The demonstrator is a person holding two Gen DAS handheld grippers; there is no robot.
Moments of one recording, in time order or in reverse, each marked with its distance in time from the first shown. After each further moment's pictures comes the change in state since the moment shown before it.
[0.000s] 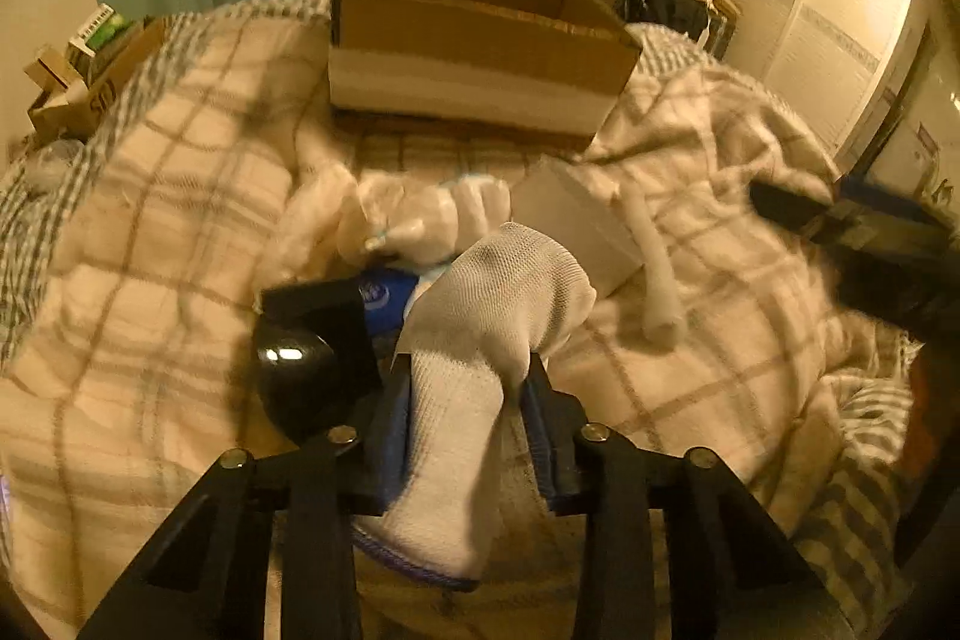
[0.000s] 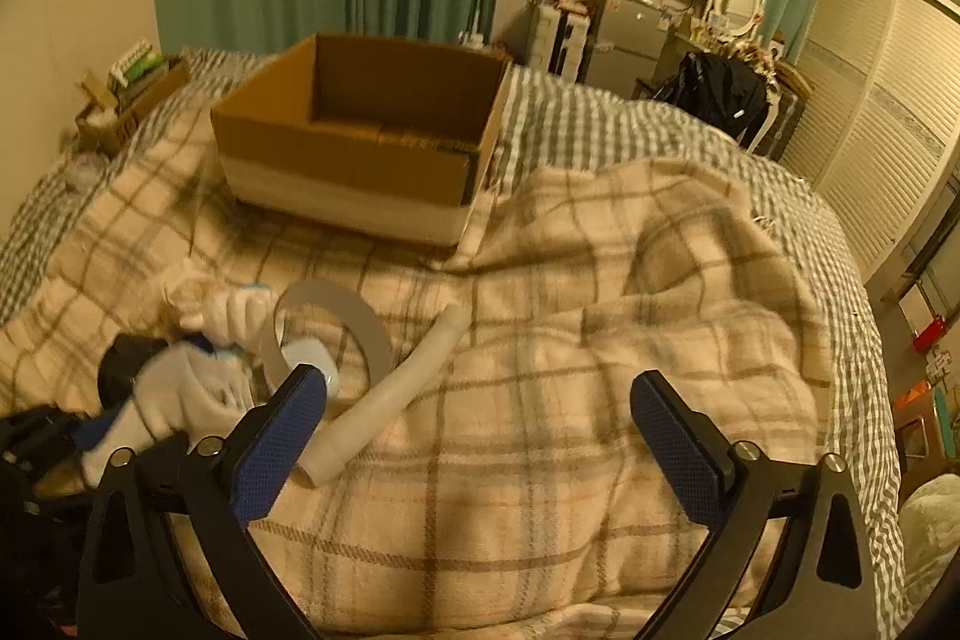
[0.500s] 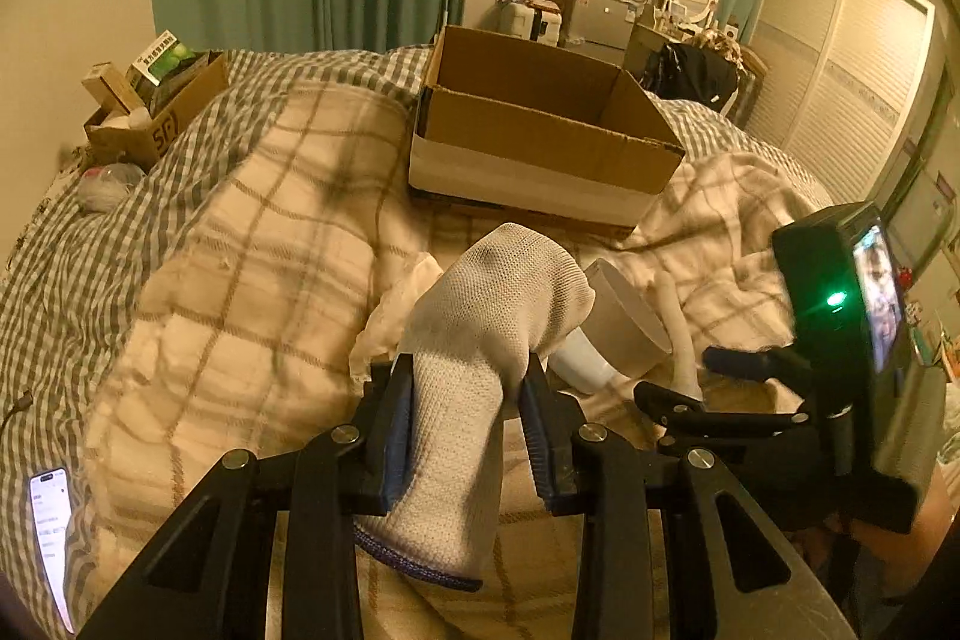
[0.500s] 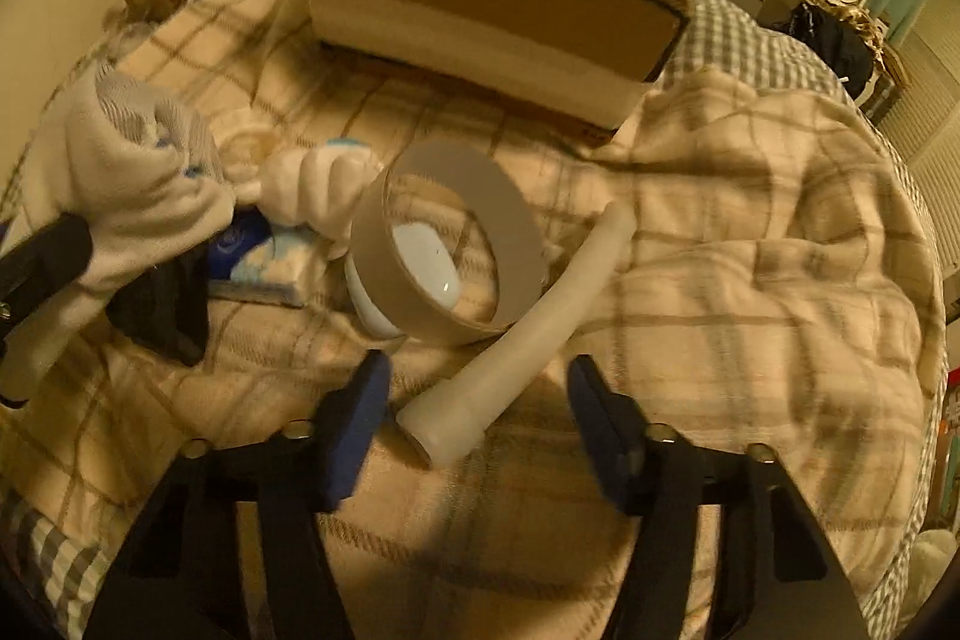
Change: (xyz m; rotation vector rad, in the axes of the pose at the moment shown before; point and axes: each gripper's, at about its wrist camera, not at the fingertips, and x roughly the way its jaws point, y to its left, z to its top) left arm -0.031 0.030 0.022 -0.057 -0.105 0.064; right arm 0.066 0.059 -0.019 -0.149 0.256 0.132
